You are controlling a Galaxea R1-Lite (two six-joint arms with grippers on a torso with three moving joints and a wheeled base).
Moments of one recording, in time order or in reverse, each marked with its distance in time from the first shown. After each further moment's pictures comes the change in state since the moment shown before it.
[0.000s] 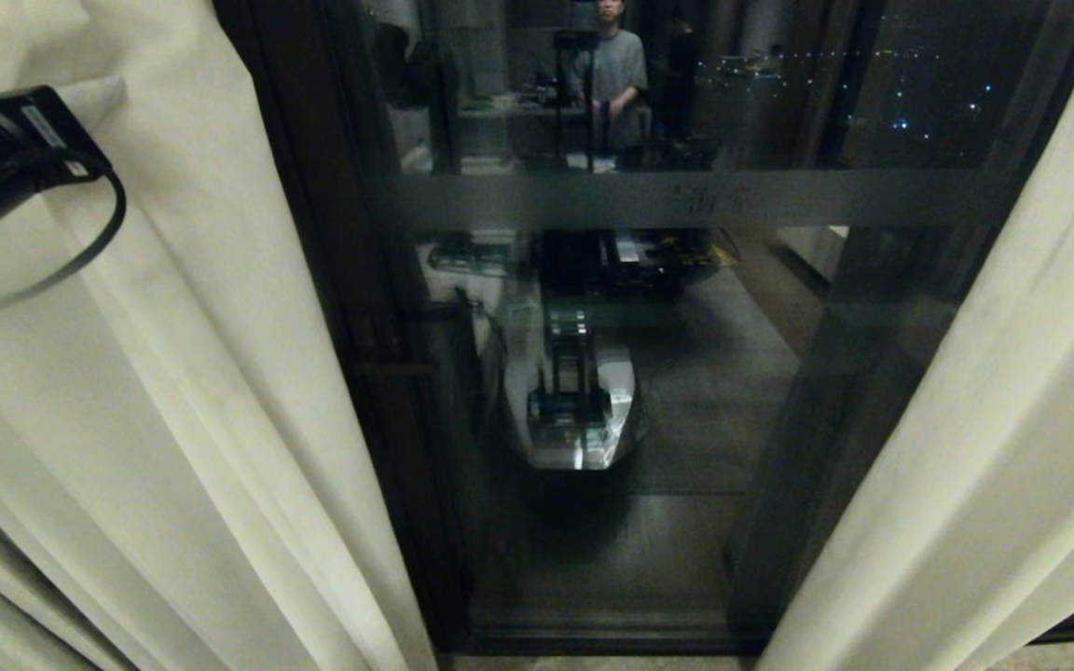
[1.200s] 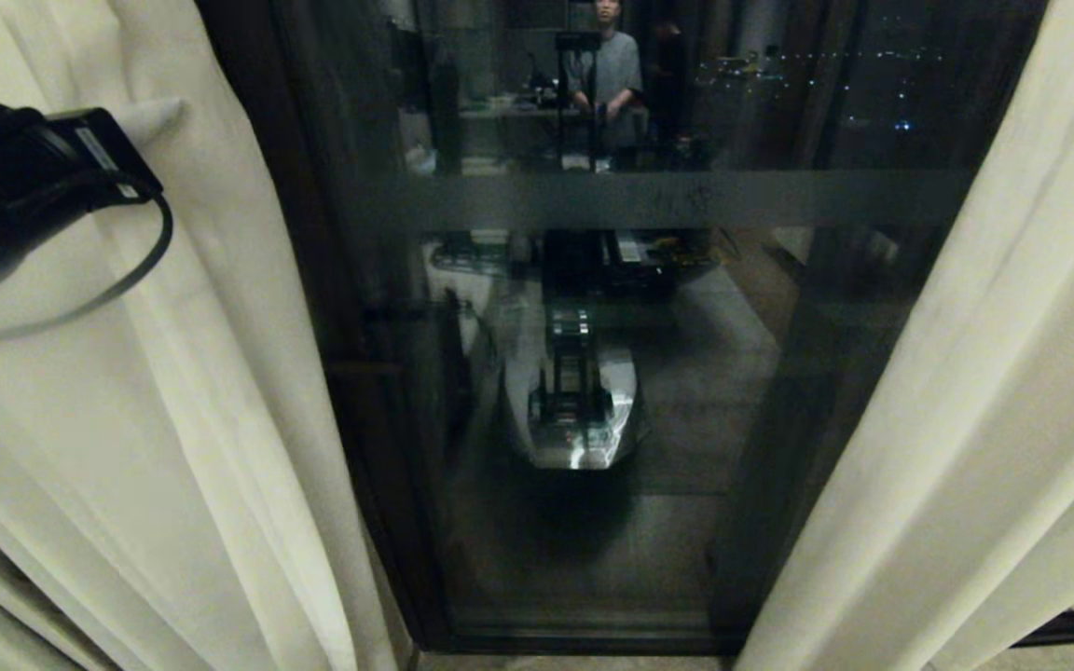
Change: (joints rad) left arm -0.101 -0.001 0.039 -0.002 -0.001 0.005; right arm 0.000 0.000 0.000 0.000 0.000 0.000
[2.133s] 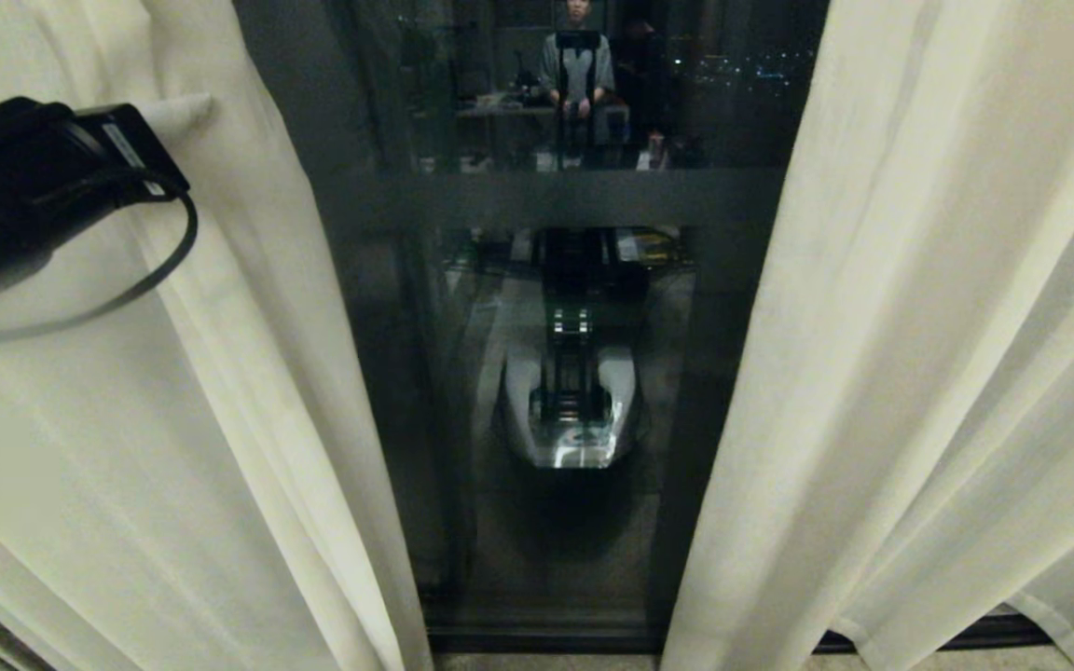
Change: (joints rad) left arm -0.065 0.007 -0.012 0.003 0.001 0.000; right arm 0.000 0.000 0.000 0.000 0.000 0.000
